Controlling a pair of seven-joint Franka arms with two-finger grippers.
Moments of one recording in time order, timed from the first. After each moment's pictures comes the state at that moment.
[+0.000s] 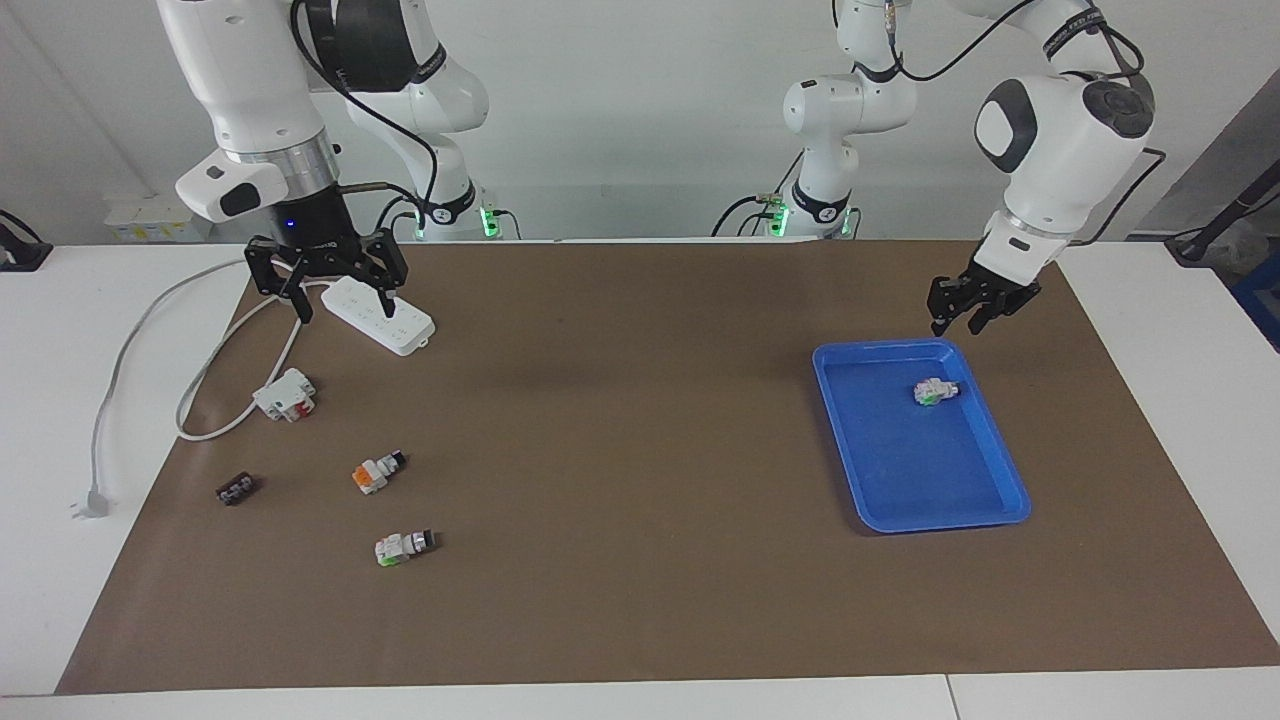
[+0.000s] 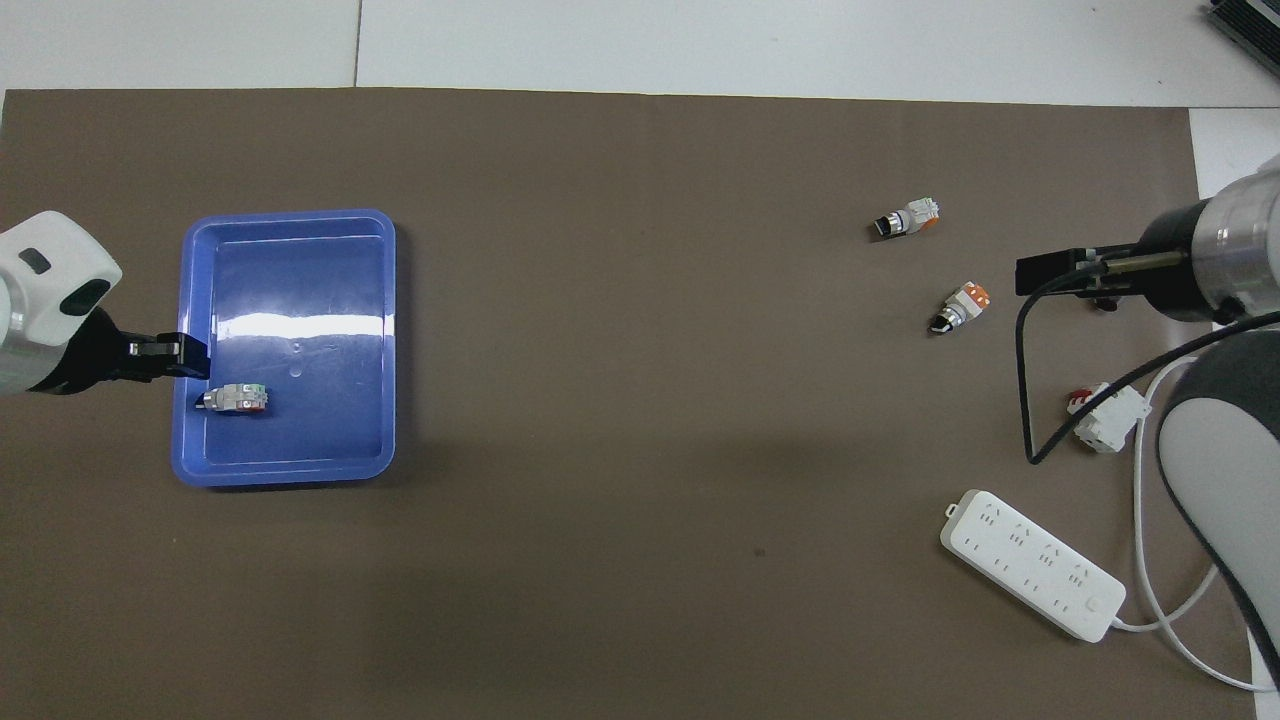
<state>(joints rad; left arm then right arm) 0.04 -0.07 -0.06 -1.92 -0.02 1.83 0.02 0.03 -0.04 0.06 -1.69 -0.03 1.78 0.13</state>
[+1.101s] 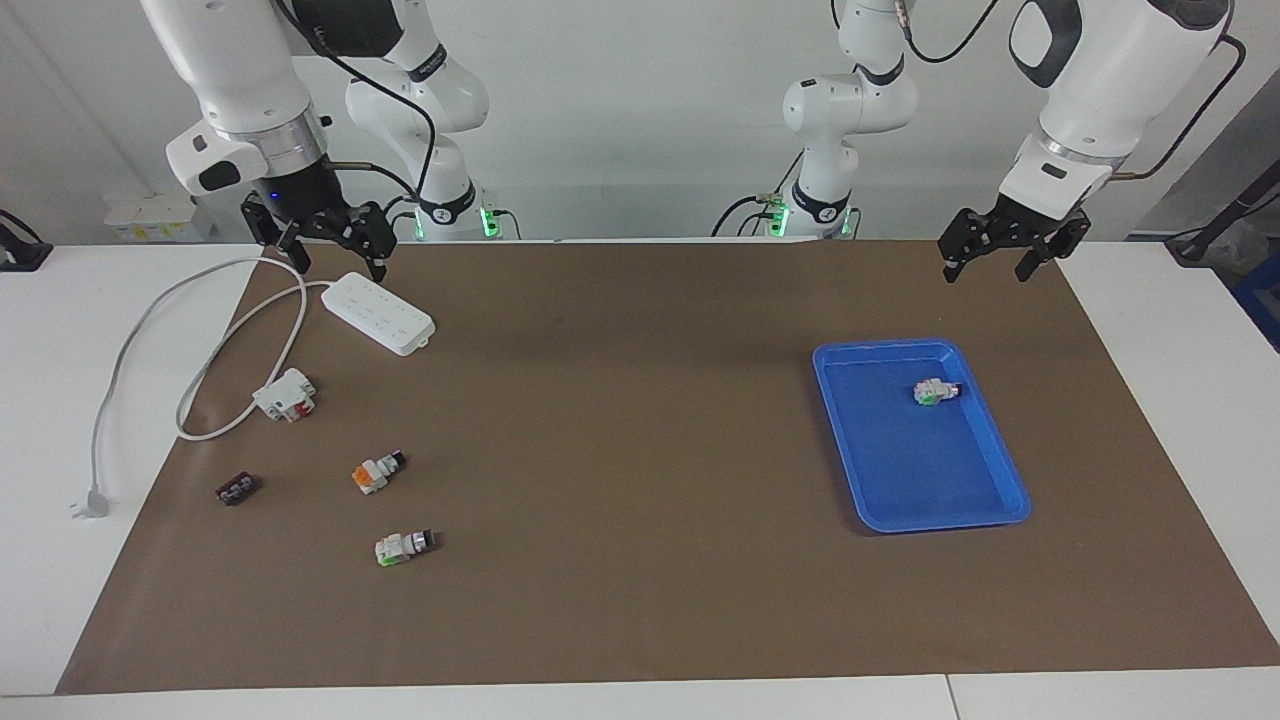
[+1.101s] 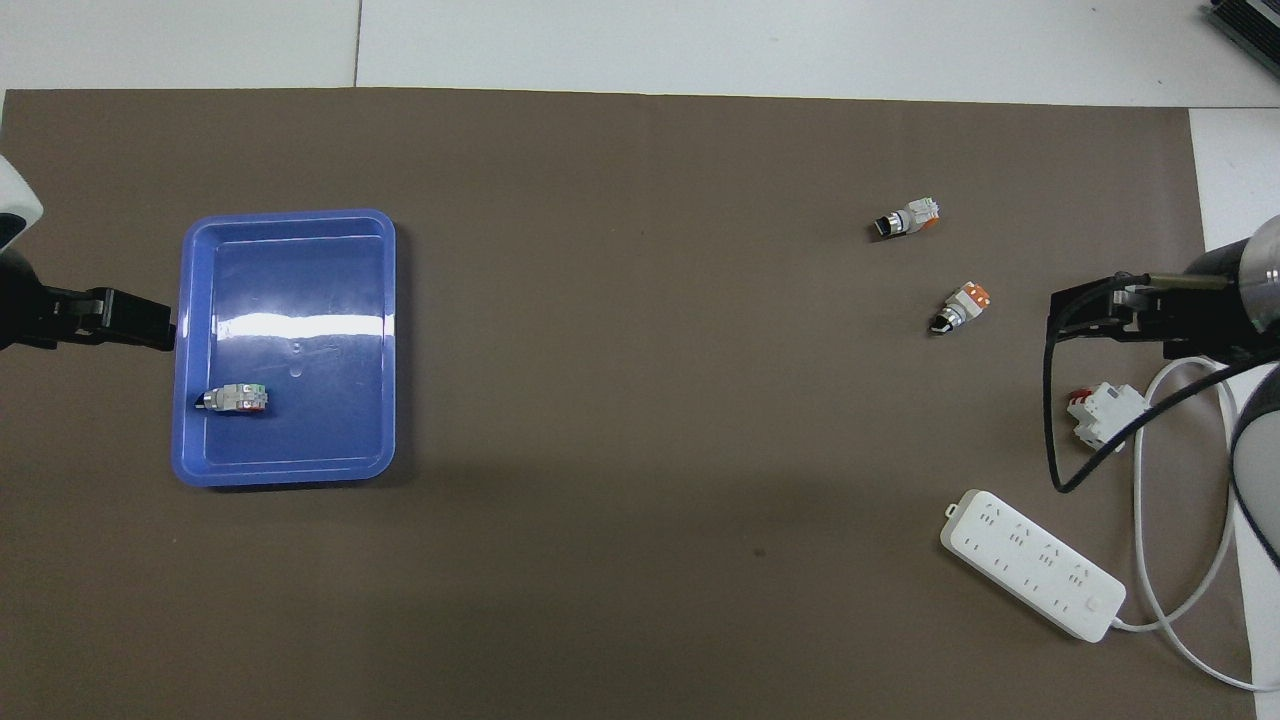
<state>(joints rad) 0.02 -0.04 -0.08 -1.66 0.01 1.62 0.02 0.04 -0.05 0.03 -1.65 -0.01 1.62 0.23</state>
